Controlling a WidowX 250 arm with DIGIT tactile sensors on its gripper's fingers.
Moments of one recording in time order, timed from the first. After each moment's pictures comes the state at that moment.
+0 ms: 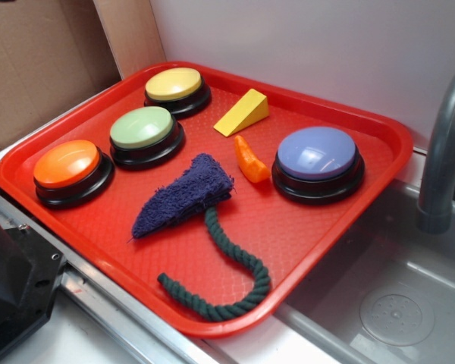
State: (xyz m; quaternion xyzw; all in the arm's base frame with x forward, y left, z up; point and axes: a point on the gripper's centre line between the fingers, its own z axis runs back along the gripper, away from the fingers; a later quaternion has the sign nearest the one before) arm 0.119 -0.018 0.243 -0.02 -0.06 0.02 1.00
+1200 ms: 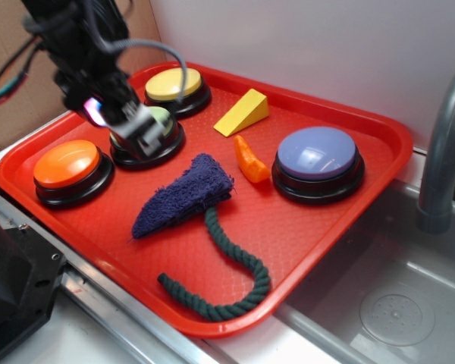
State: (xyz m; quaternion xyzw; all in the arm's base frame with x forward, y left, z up) arm 0.178 -0.039 0.090 0.00 -0.11 -0.02 0.99
